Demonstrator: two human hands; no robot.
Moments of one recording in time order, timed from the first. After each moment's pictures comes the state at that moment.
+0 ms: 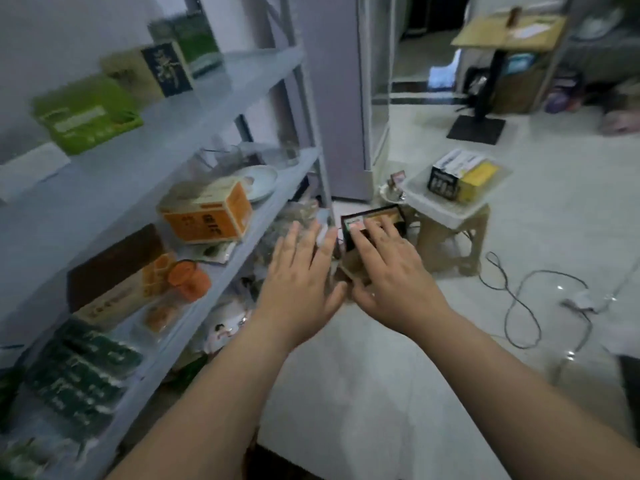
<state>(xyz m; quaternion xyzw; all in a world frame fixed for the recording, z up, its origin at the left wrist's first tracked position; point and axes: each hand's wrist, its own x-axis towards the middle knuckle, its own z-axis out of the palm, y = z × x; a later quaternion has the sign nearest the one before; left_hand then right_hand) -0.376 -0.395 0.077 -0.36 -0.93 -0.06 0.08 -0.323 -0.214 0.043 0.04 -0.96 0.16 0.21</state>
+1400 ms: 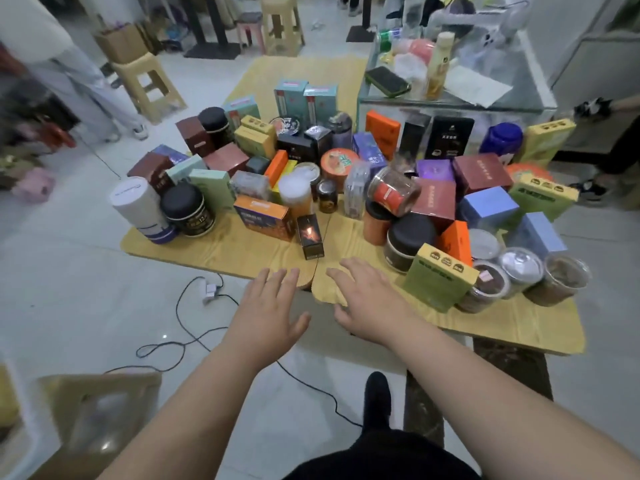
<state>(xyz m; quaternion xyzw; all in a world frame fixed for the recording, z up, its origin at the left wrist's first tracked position) -0.129 0.144 -0.038 -0.90 -0.41 0.06 -0.10 0.070 0.067 -0.054 -0.72 -0.68 0.12 0.09</state>
